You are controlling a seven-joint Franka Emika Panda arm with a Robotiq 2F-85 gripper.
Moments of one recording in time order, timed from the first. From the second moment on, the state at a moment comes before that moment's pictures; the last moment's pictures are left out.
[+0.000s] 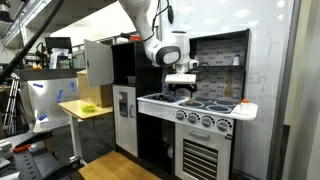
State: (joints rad) arm -0.39 0.75 0.23 -1.73 0.23 2.84 -0.84
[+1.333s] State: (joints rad) arm -0.42 0.88 0.23 -1.51 0.17 2.64 -0.76
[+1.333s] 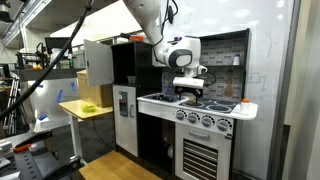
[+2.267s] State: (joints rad) arm -0.41 0.92 0.22 -1.43 0.17 2.64 -0.67
